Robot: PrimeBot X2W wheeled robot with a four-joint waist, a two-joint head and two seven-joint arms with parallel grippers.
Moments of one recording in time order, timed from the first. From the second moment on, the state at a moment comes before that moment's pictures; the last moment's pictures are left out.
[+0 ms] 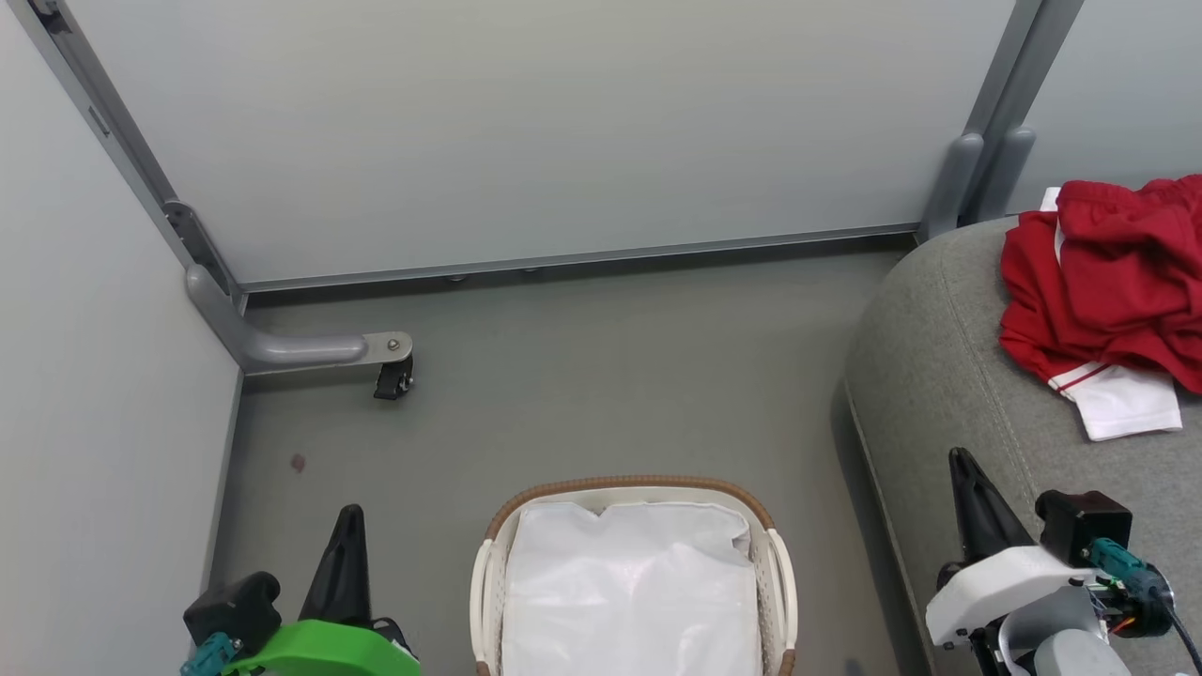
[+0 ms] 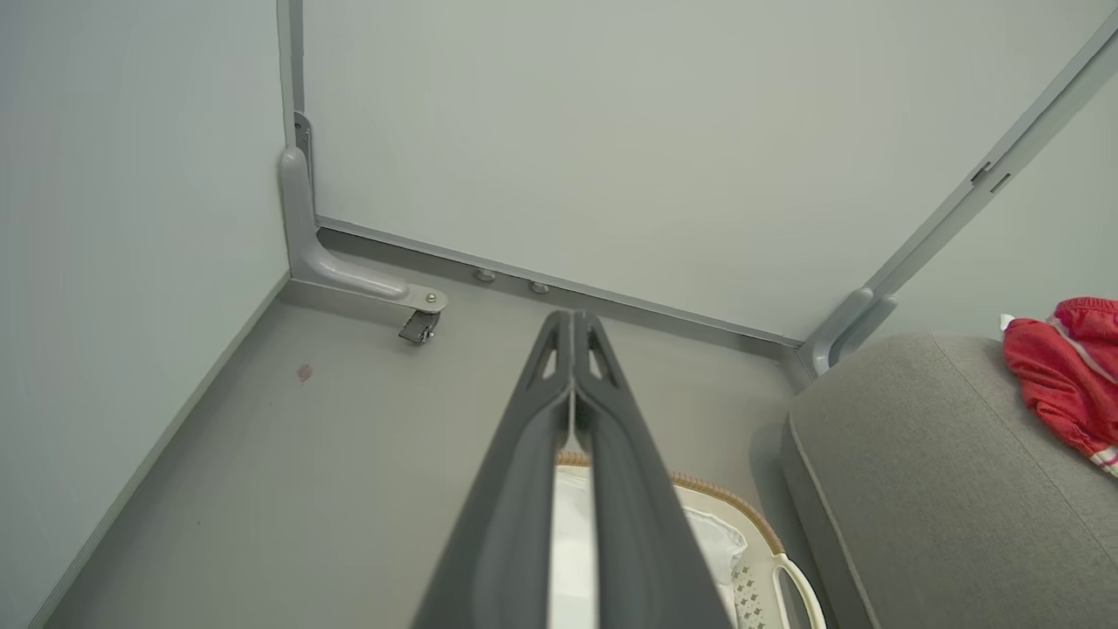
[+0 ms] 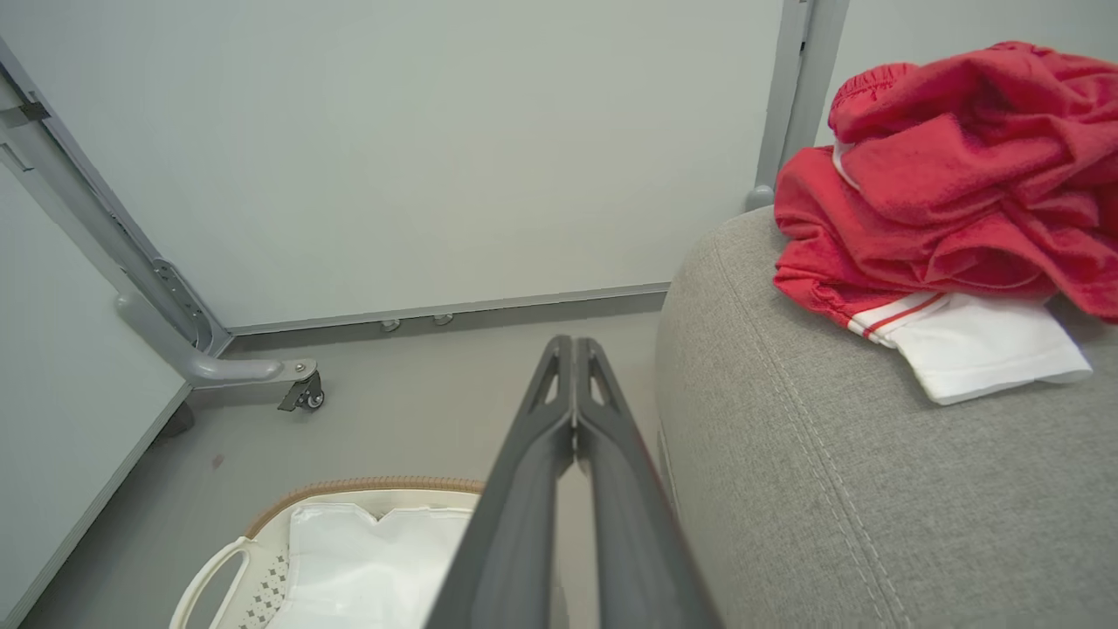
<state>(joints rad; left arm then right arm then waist) -0.01 0.05 -0.11 0.35 -0.46 -0.13 -0.24 -0.10 -0.03 -0.07 0.36 0.17 0.13 -0.23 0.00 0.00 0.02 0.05</state>
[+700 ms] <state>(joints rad) -0.02 0.06 -0.07 0.33 -0.79 -0.13 -0.16 -0.10 -0.04 -0.08 0.33 0.56 0.13 -0.14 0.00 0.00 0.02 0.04</state>
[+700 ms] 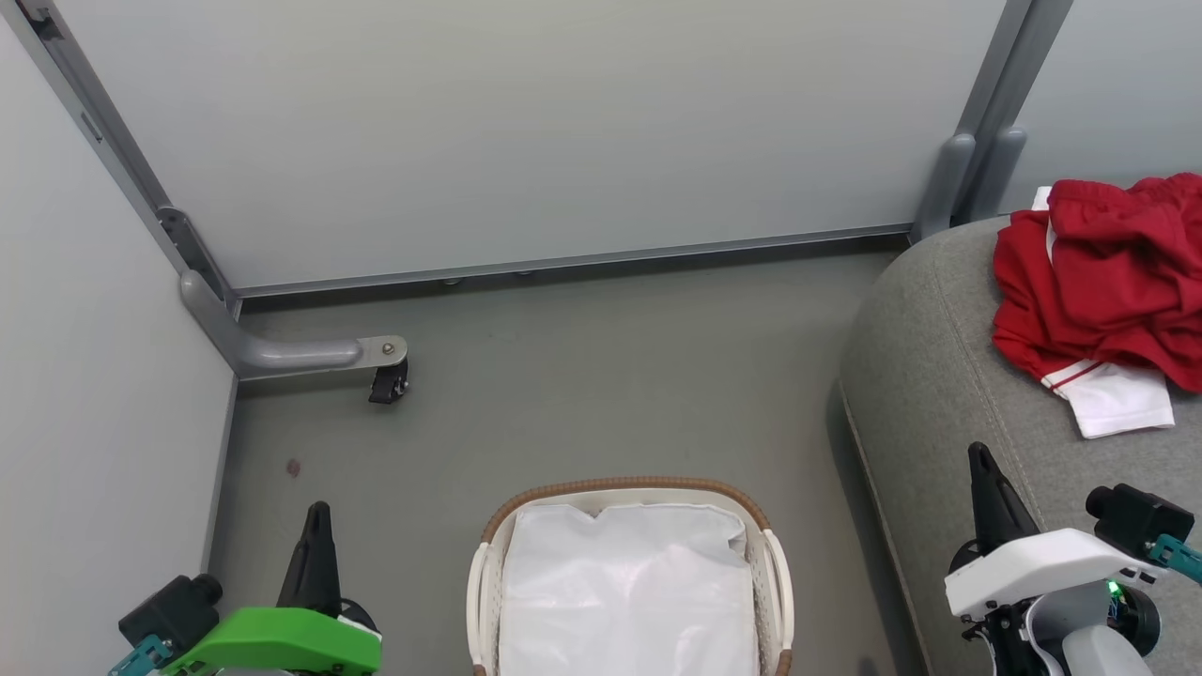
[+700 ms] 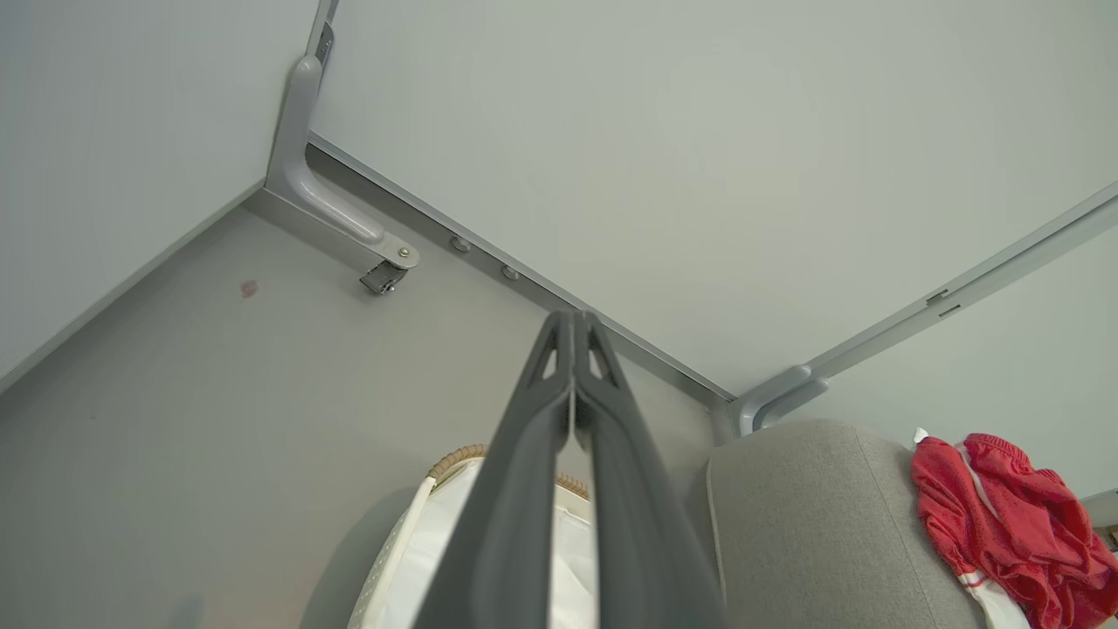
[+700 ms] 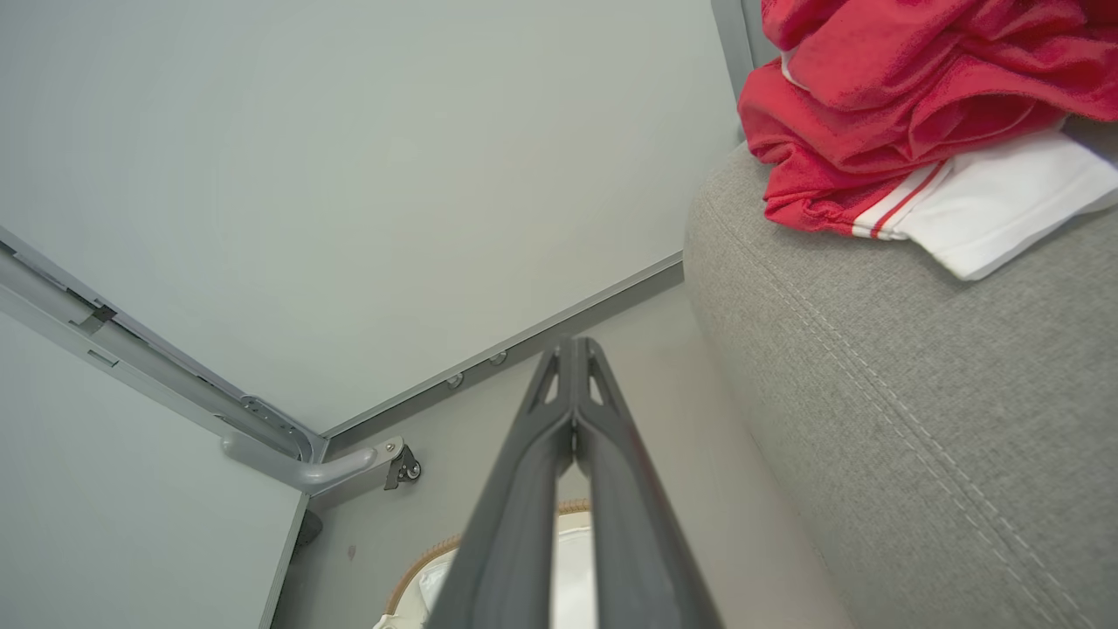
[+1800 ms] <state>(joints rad) -0.05 0.07 -0.01 0.29 -1.18 -0.13 -0.05 -0.10 -0.04 -0.09 0.29 1.03 0.13 -0.03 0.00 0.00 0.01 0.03</state>
